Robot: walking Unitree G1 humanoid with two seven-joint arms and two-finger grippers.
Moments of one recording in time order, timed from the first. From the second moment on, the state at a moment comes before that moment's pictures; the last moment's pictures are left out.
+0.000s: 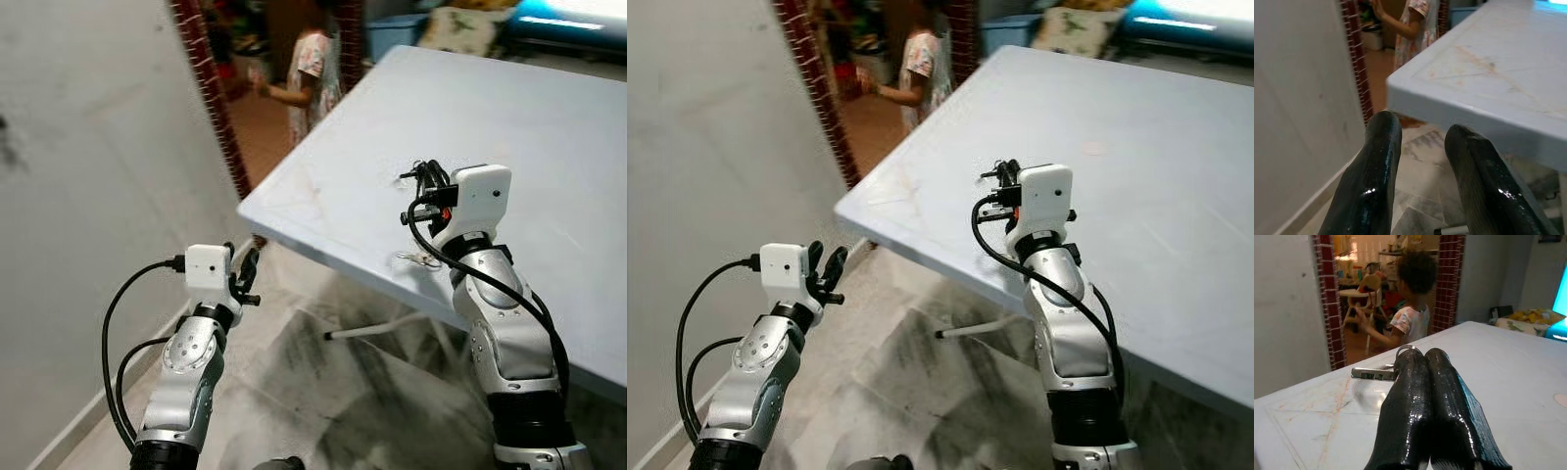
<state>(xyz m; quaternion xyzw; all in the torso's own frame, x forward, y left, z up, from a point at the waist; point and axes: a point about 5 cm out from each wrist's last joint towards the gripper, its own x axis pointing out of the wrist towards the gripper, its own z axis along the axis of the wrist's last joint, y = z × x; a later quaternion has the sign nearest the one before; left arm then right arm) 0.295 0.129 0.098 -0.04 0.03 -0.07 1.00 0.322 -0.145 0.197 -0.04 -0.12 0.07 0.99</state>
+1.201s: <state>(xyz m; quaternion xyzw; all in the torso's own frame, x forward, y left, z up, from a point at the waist) 0.302 0.122 0.095 -0.07 0.03 -0.03 1.00 0.318 -0.133 0.187 -0.04 -0.09 0.10 0.99</state>
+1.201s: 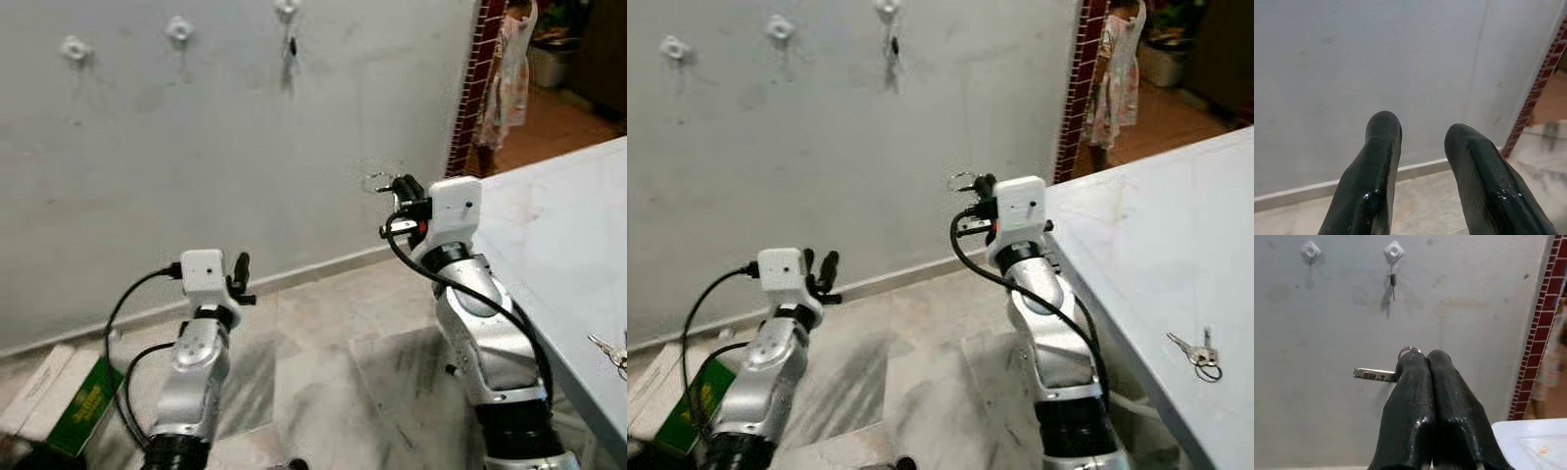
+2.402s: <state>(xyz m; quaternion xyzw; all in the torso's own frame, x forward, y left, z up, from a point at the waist) 0.307 0.124 0.098 -0.06 0.03 -0.05 1.00 0.321 -0.118 0.185 -0.05 -0.09 0.12 0.99</state>
